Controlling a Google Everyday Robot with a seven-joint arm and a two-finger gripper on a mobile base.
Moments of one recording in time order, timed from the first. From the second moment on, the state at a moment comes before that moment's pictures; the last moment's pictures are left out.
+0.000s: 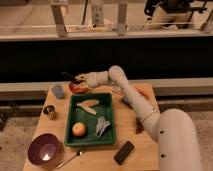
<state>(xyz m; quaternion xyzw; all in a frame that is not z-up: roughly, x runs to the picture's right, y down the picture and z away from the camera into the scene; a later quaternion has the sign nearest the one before) -0.172 -0.055 0.853 -0.06 -0.60 0.01 0.80</state>
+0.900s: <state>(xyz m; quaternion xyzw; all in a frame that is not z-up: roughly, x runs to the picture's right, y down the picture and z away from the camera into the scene) -0.192 -0.061 0.856 -0.10 -0.60 0.00 0.79</state>
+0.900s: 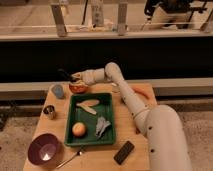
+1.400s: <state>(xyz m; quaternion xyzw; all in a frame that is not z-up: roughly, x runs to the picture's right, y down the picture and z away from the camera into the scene) -0.191 -0.049 0.881 -0.13 -0.58 0.00 0.80</state>
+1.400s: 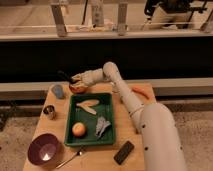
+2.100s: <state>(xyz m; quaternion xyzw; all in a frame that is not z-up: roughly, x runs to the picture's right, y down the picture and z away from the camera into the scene) -0.185 -0.042 0.901 -0.15 -0.56 0.00 0.82</state>
